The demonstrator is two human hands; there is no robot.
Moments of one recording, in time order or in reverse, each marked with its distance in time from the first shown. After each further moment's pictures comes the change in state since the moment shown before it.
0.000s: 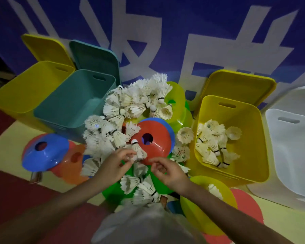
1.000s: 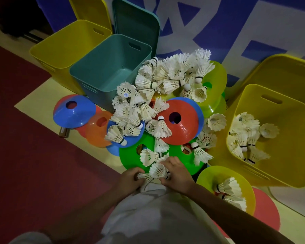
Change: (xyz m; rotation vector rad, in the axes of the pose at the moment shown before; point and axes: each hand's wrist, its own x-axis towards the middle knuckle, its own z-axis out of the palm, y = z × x) left_hand -0.103 -0.099 0.105 -0.157 -0.052 -0.446; right_hand -0.014 0.078 0.073 -0.627 -0.237 -0.132
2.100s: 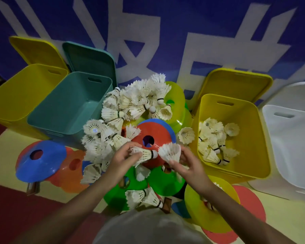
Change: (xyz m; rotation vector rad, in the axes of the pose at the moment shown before) left_hand 0.039 0.181 -0.091 -0.443 -0.052 0.255; right_hand -0.022 -0.018 -0.134 0.812 0.539 0.227
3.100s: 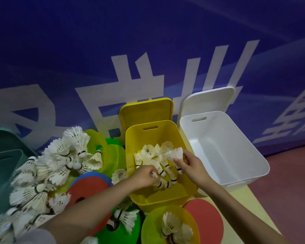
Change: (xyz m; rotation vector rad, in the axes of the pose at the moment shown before) left_hand 0.161 0.029 0.260 0.998 -0.661 0.187; right_hand -0.004 0.046 -0.221 -0.175 0.484 0.195
